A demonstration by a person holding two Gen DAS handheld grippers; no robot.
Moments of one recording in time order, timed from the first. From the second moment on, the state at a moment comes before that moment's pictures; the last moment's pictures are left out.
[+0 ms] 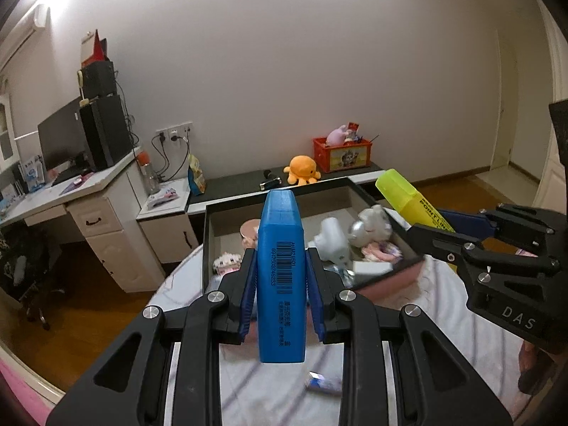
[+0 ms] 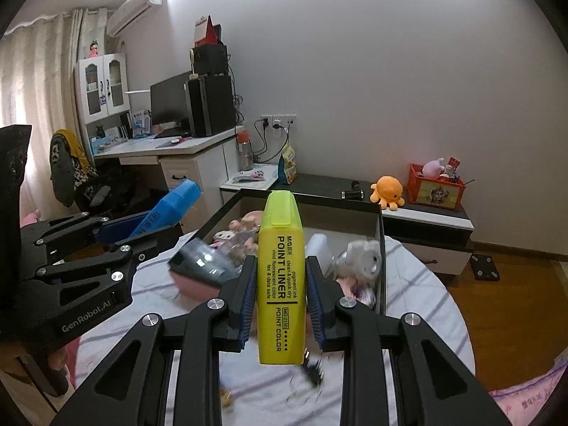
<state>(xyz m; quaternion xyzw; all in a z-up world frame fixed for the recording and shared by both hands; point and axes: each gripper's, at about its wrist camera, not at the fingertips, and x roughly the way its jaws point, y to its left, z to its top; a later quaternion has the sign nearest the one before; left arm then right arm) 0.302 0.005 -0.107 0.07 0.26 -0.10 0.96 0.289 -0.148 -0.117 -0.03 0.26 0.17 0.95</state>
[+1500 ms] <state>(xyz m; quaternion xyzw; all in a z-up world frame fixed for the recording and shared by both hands) 0.219 0.011 -0.062 0.05 0.16 -0.03 0.98 0.226 -0.166 -0.076 0.00 0.19 0.15 0.97</state>
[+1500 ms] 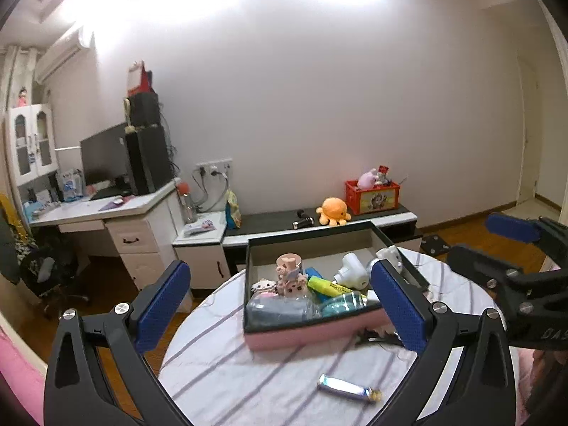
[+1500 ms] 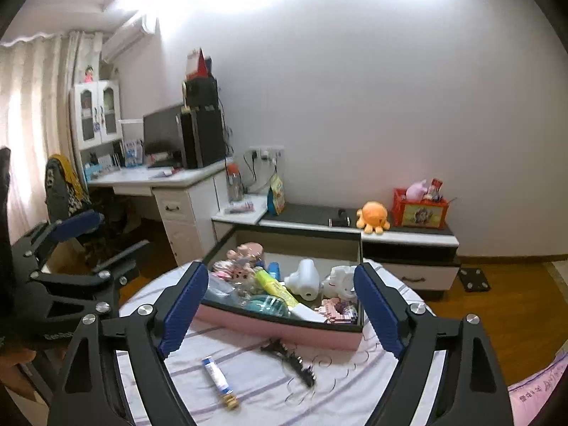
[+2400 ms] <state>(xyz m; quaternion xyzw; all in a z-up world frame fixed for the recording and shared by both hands) 0.080 -0.002 -0.047 0.05 0.11 -0.02 0.99 0.084 -0.175 -0.055 -0.01 0.12 0.10 0.99</state>
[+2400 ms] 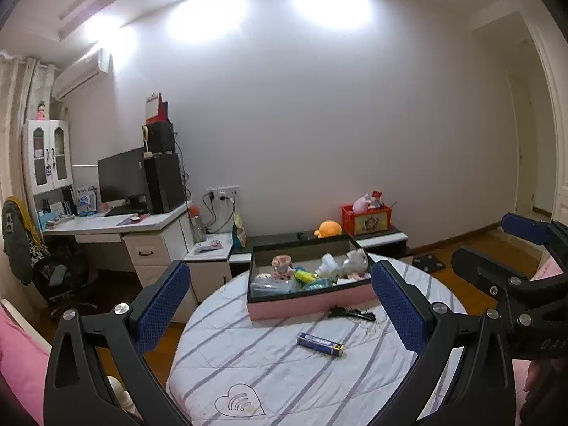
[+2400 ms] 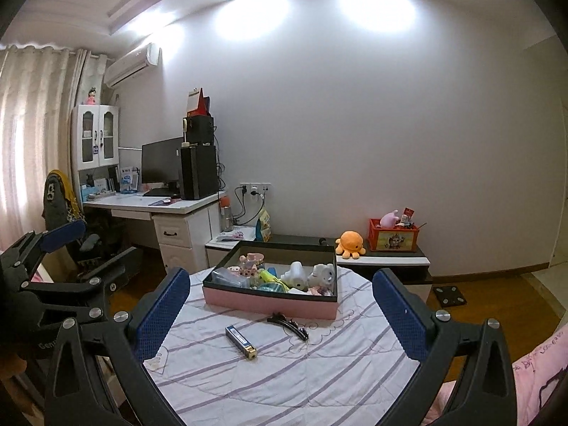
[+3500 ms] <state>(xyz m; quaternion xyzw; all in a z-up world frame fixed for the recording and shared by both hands) 0.272 -0.038 -0.237 -0.02 0.44 0.00 0.90 0.203 -0.250 -0.189 0.05 0.31 0.08 0.94</state>
